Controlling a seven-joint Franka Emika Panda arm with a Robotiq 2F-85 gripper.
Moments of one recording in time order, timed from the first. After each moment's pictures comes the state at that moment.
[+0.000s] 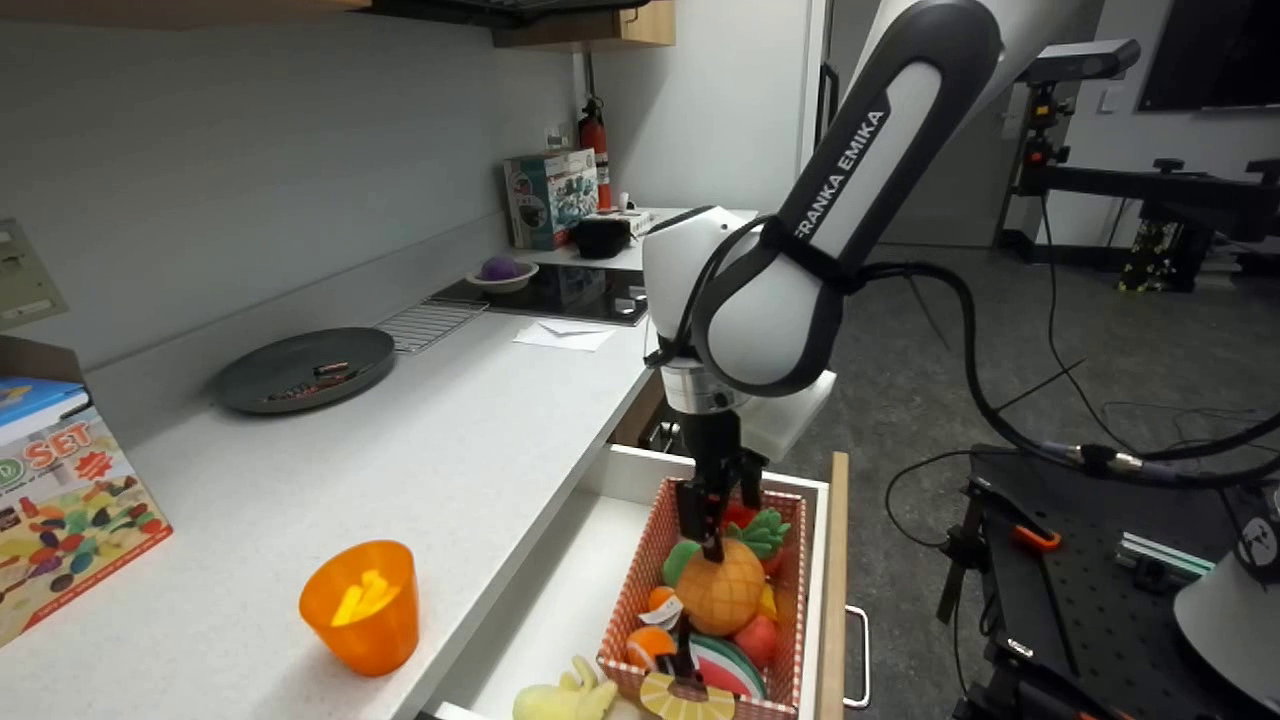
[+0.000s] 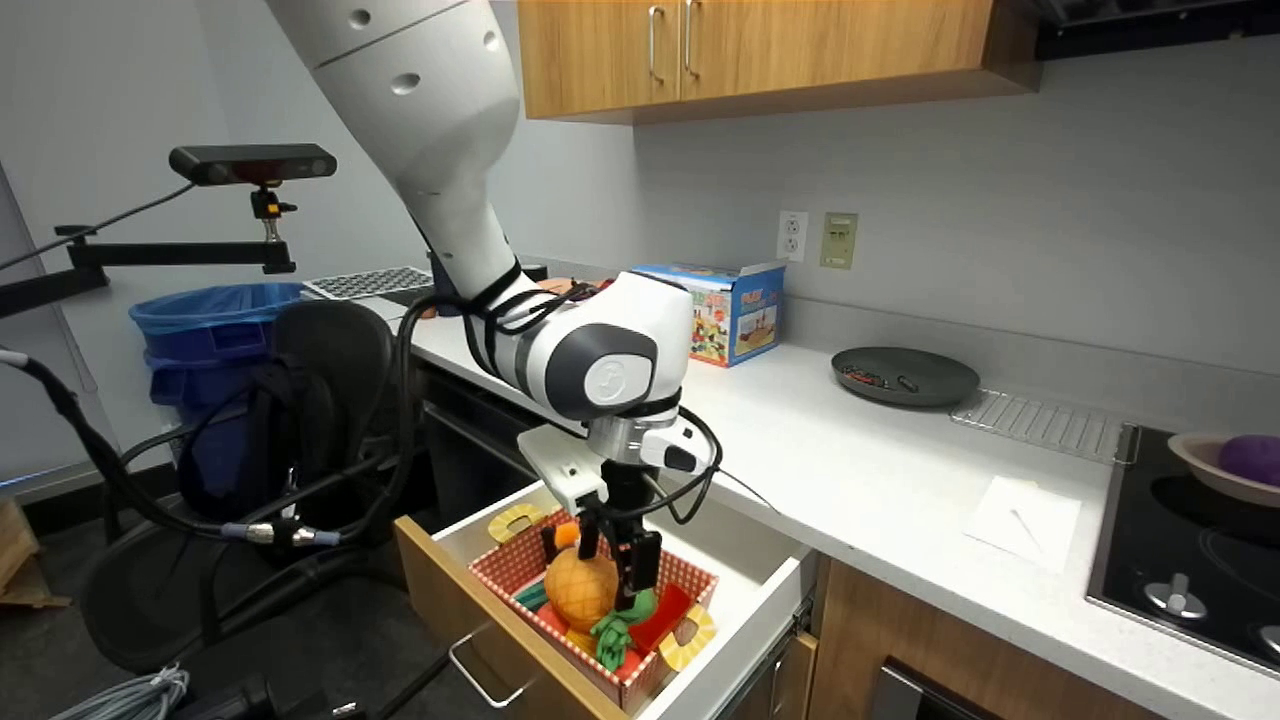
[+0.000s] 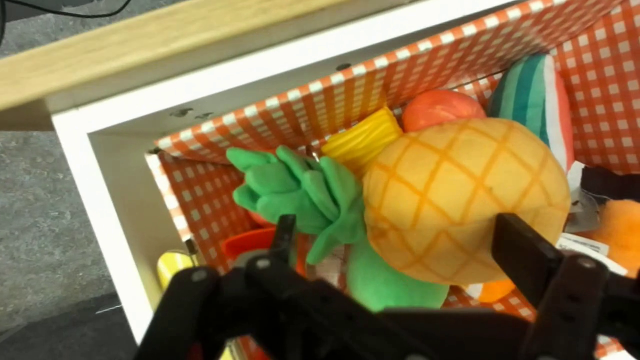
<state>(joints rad) 0.03 0.37 0.01 -2.31 0.09 2.50 0.19</state>
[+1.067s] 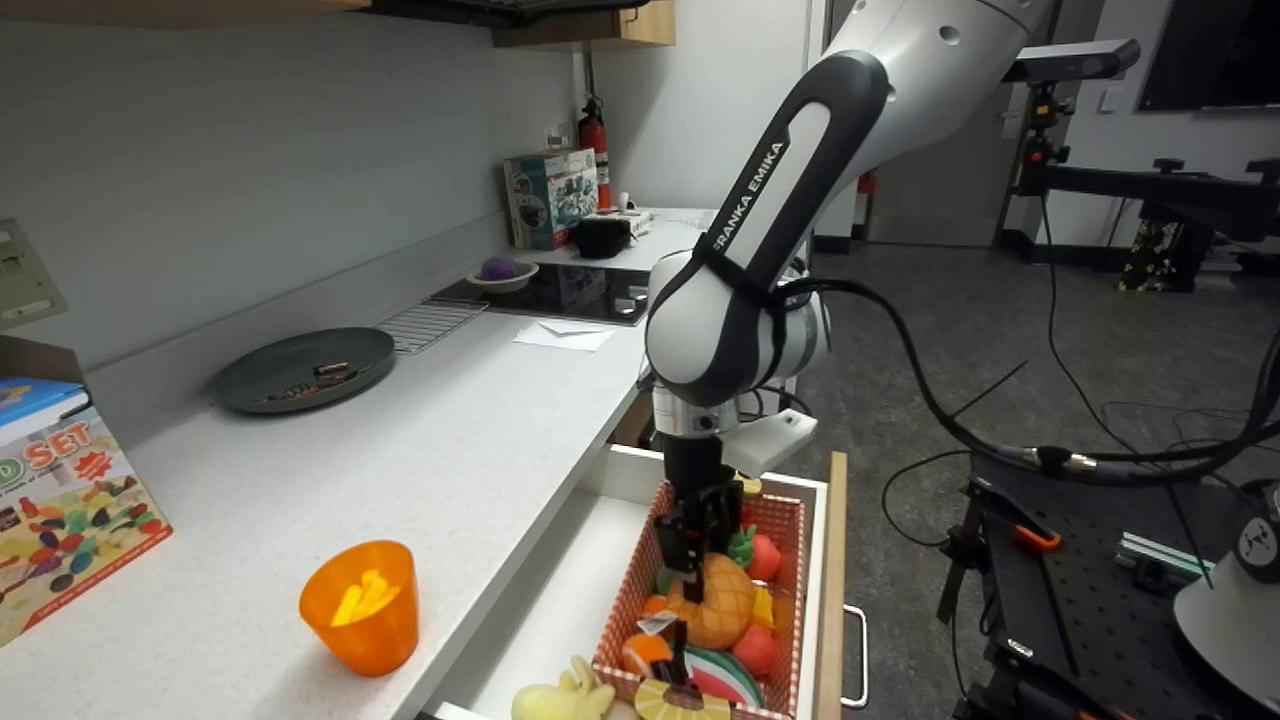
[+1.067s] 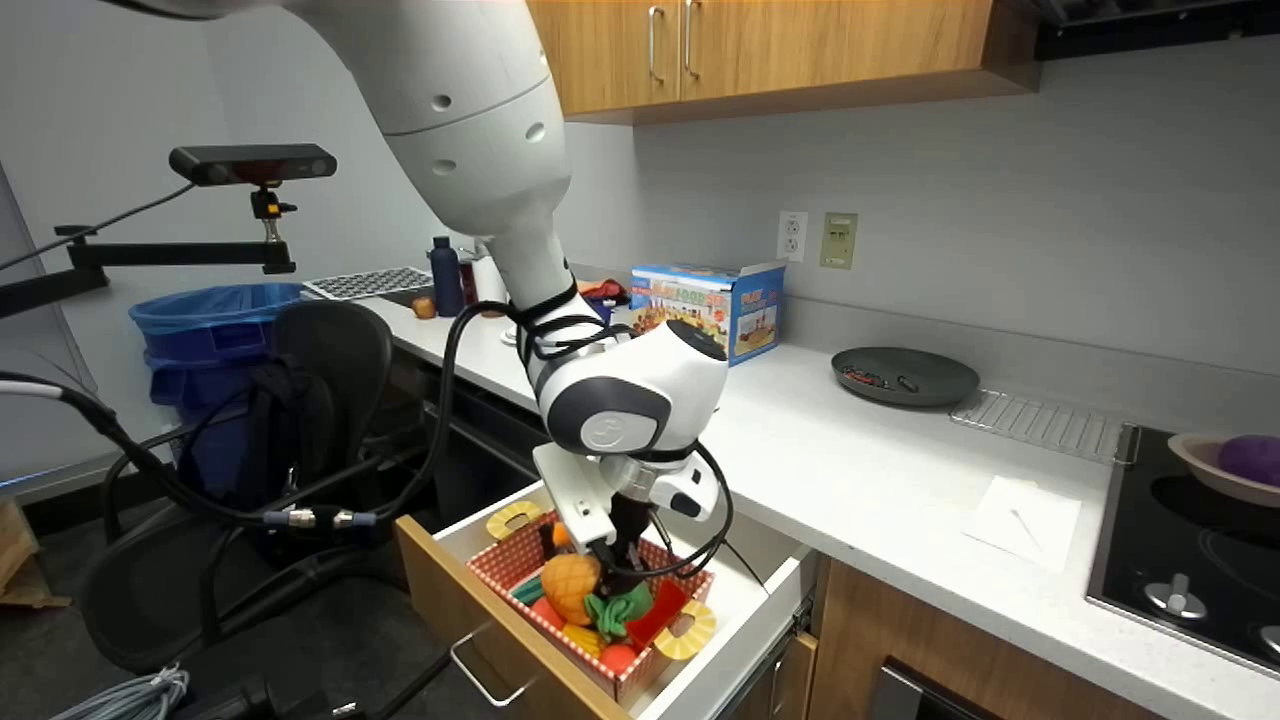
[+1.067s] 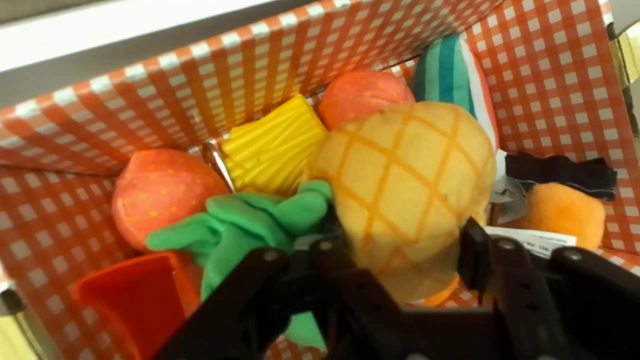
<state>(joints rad) -0.11 0.50 0.16 -2.24 0.43 2.53 -0.11</state>
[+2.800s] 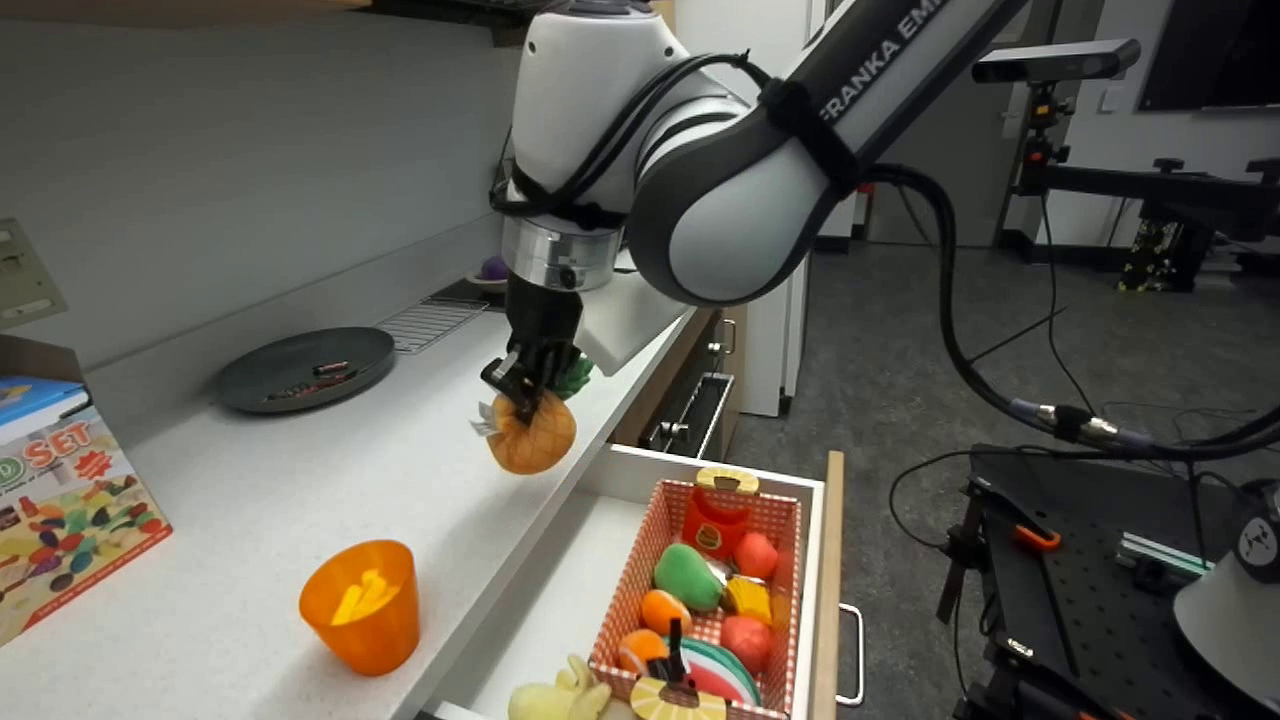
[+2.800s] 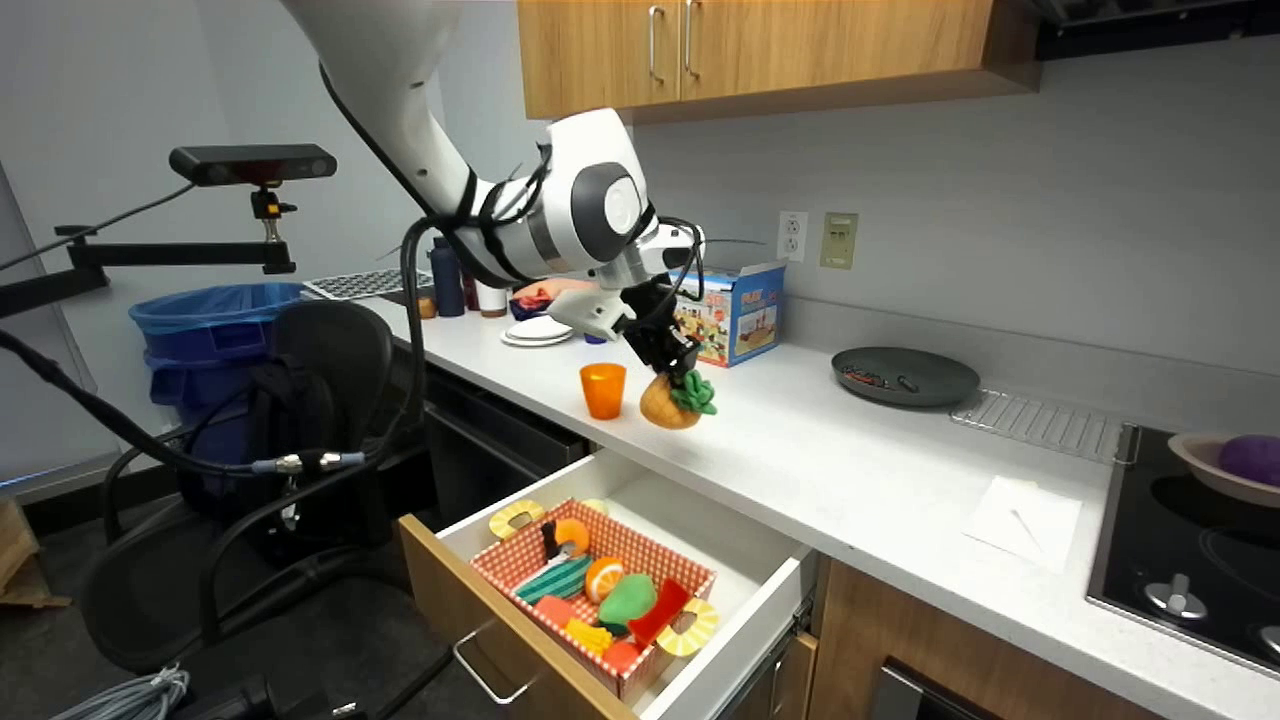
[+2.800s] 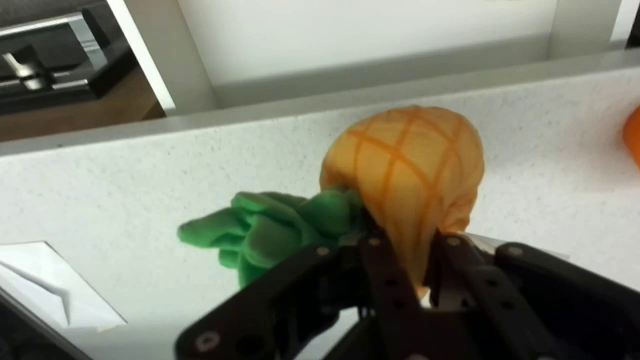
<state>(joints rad) 0.20 0.28 -0.04 -2.07 -0.33 2.69 0.55</state>
